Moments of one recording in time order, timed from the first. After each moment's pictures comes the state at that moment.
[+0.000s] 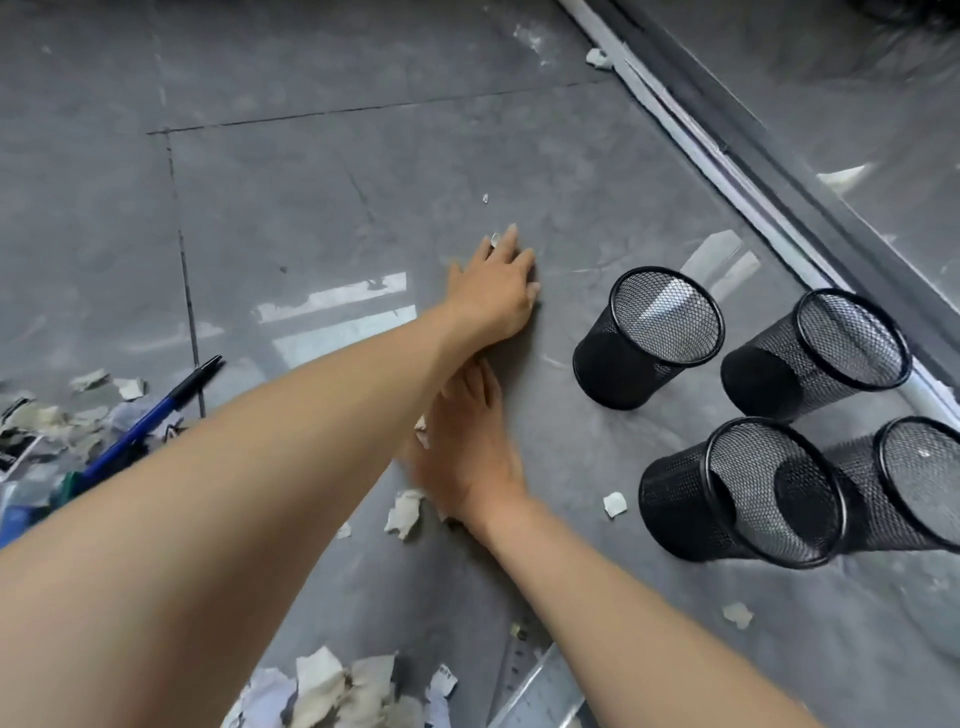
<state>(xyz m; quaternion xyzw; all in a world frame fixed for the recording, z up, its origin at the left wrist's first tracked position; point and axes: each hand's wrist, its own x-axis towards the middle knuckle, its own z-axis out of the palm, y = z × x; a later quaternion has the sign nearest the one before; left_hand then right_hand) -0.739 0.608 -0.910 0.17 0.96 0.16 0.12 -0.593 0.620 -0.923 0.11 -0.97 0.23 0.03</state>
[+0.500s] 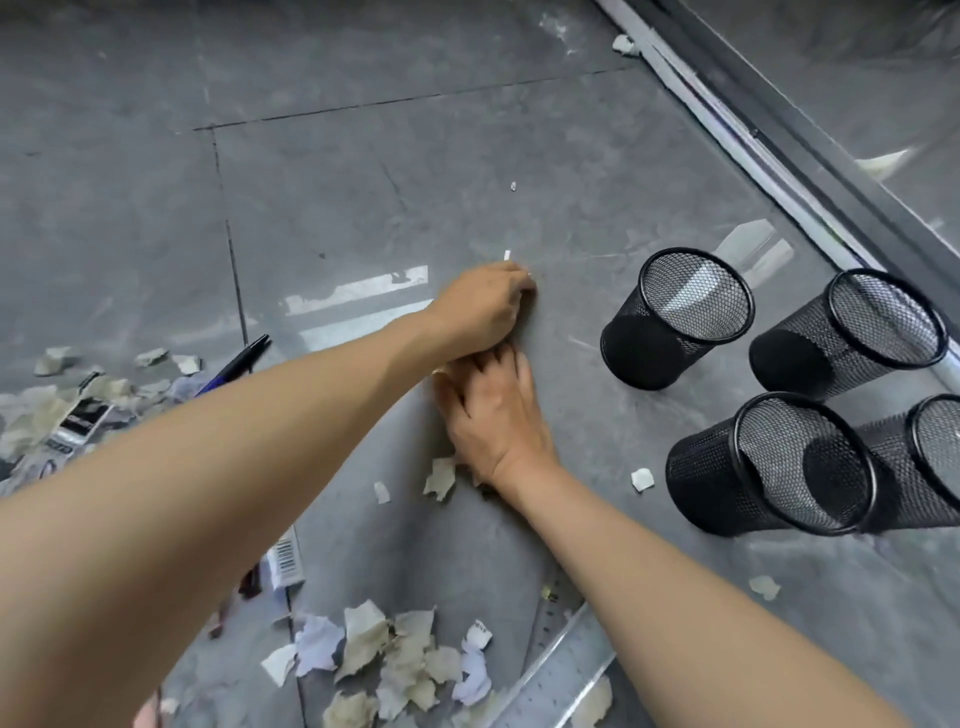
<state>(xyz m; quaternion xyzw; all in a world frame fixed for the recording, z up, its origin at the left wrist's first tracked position) -0.708 0.560 -0.907 0.25 0.94 0.22 0.07 -0.594 0.620 -0.926 0.11 -0.96 0.25 0.05</state>
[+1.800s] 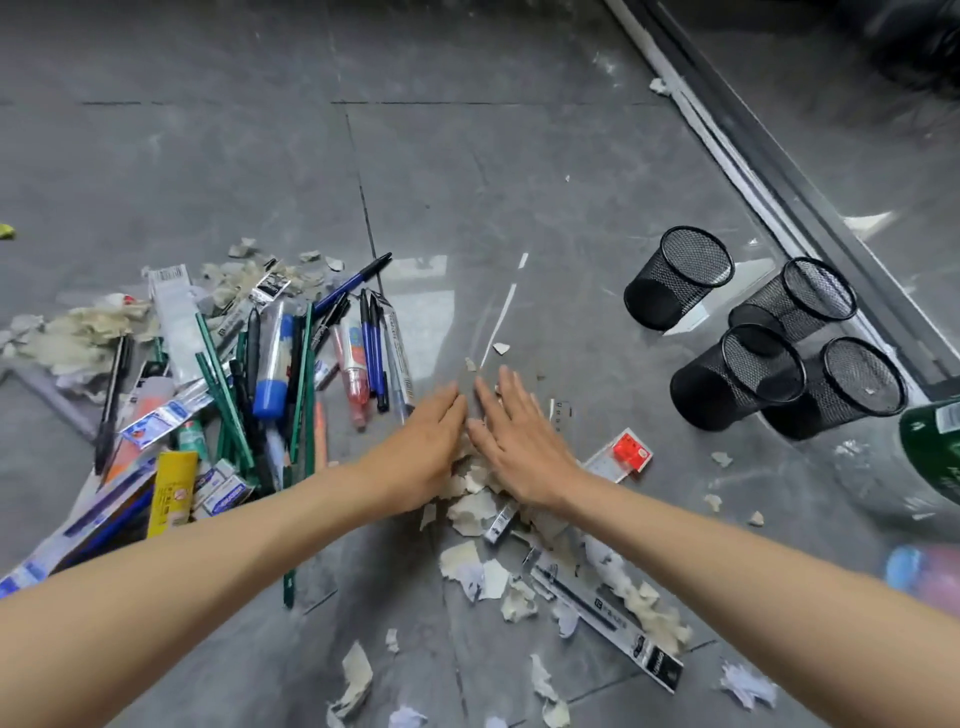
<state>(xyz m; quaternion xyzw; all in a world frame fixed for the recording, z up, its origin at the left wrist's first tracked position) -0.425 0.437 -0.876 0.18 0.93 0.23 0.23 -0.441 0.598 -0.890 0.16 -0.94 0.16 -0.24</state>
